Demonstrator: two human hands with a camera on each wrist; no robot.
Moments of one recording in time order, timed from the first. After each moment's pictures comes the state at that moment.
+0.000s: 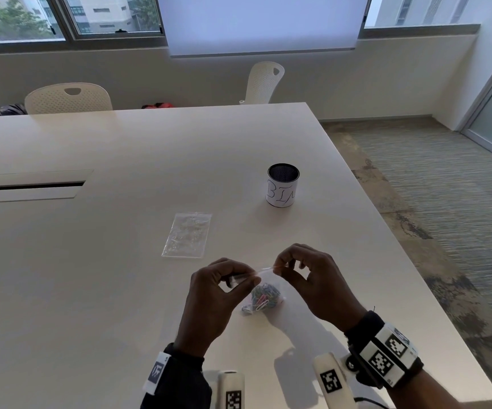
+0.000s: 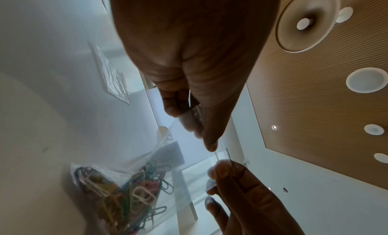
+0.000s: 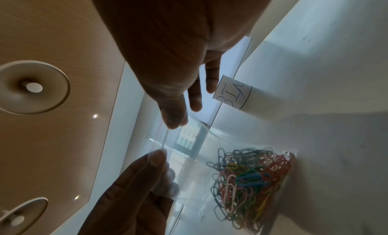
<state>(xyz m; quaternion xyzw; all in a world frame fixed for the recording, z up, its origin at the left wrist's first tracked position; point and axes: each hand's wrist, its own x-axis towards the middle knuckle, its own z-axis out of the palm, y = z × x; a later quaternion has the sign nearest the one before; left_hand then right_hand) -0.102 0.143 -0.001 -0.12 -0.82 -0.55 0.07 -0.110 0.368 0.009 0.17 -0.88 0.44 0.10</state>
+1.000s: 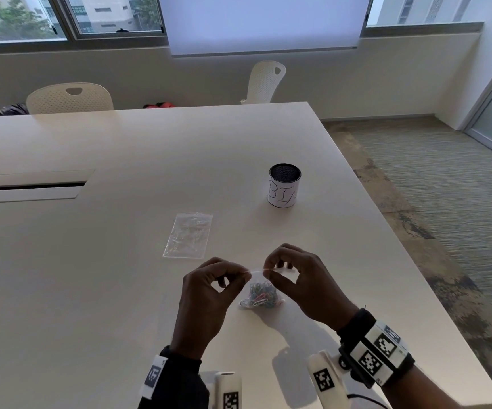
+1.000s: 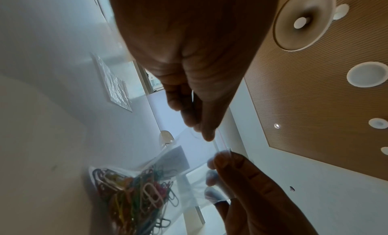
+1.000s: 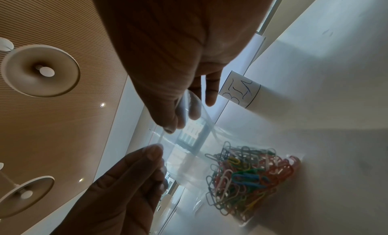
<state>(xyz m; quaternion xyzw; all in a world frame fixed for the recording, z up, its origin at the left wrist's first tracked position) -0.103 0.135 -0.001 -0.11 -0.83 -0.54 0.13 -0.116 0.355 0.010 0.21 -0.85 0.47 0.06</state>
